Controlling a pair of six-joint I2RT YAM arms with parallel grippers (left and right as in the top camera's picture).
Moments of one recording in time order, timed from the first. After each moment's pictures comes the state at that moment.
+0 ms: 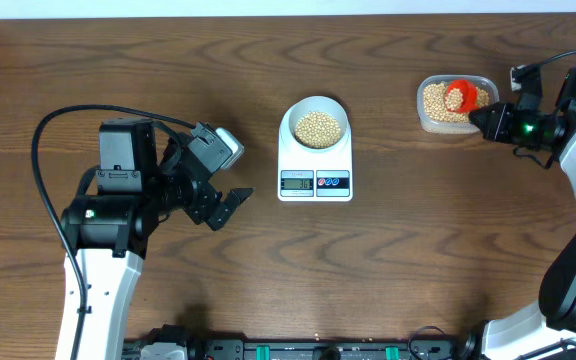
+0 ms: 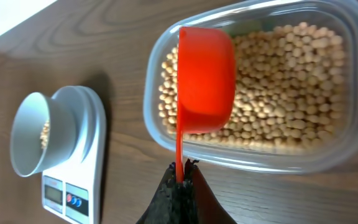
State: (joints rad) left arm -0.04 1.12 1.10 -0.91 0.54 0.65; right arm -0.32 1.76 1.23 -0.50 -0.72 -0.04
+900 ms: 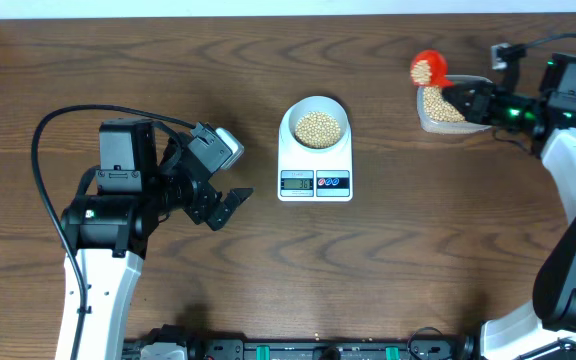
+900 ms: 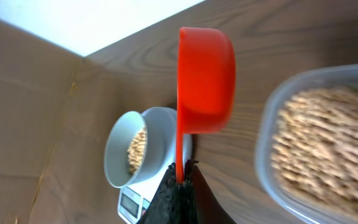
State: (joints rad) left arm -0.04 1.12 1.10 -0.91 0.54 0.65; right arm -0.21 1.76 1.23 -0.28 -0.95 0.16
